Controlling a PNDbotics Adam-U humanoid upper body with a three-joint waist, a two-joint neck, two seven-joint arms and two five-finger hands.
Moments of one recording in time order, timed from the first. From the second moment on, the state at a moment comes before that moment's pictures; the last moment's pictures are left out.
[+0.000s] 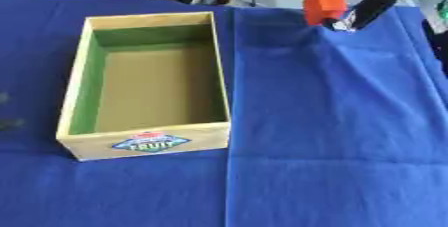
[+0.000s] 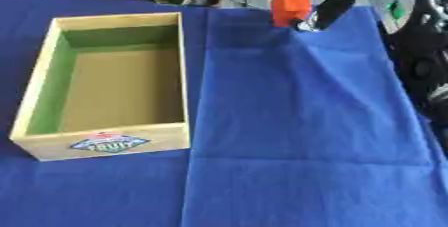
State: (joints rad) left arm -0.26 0.19 0.01 -1.98 0.05 0.04 0.18; right arm -1.32 -0.68 0.10 -0.82 0.88 -0.44 0.71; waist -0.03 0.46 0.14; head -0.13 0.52
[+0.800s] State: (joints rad) left arm -0.26 0.18 0.00 -1.98 0.05 0.04 0.17; right arm -1.35 -0.64 0.12 -1.02 0.69 -0.43 0.72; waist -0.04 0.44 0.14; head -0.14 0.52
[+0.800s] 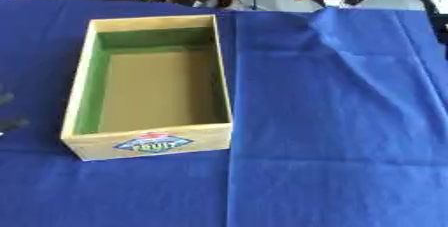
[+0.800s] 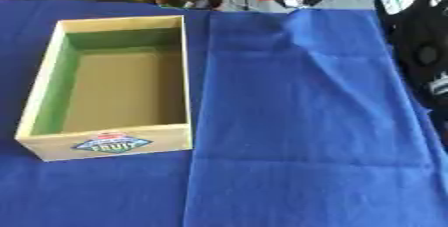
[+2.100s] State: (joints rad) left arm -0.28 0.18 -0.01 -1.98 0.05 0.03 0.16; right arm -1.37 -0.29 0.21 -1.07 0.72 -0.37 0.79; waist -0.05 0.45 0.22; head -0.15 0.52
